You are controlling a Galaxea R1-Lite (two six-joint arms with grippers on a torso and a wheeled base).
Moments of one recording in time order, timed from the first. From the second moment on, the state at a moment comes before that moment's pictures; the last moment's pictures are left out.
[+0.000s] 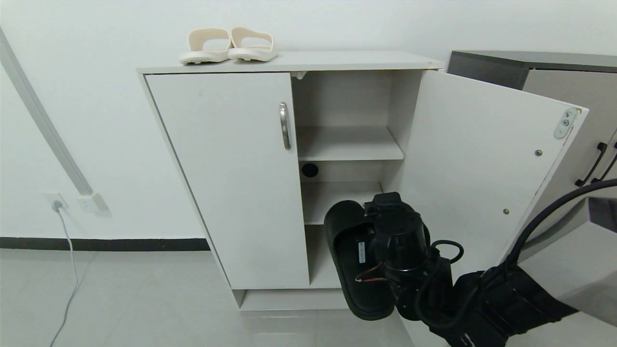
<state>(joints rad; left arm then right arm) 0.00 0.00 0.00 0.00 0.00 -0.01 0.83 2.07 -0.91 -0.89 -0.71 0.16</state>
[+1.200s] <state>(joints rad) 0.00 0.00 0.00 0.00 0.01 -0.02 0.73 2.11 -0.90 -0.89 -0.71 0.15</state>
